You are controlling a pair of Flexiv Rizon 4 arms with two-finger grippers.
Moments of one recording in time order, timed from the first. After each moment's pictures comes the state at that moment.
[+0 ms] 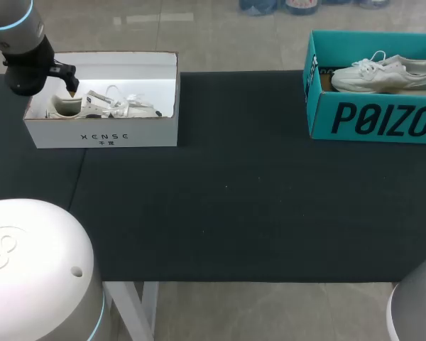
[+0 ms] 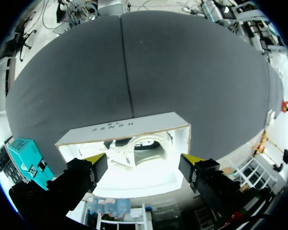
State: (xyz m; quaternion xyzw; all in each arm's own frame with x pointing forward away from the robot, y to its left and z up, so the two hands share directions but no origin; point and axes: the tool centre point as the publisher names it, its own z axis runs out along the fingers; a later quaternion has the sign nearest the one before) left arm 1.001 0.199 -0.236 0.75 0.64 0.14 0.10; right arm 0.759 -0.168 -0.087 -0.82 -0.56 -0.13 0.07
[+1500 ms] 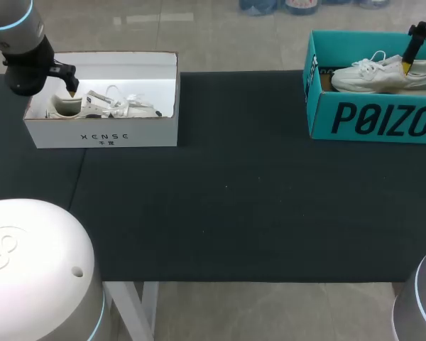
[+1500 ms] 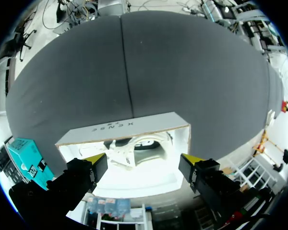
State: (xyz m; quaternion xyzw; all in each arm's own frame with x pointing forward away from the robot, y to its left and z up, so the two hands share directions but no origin) left arm 1.001 0.199 -0.235 0.75 0.64 0.14 0.10; right arm 0.914 -0.196 -0.160 -0.85 -0.53 -0.07 -0.04
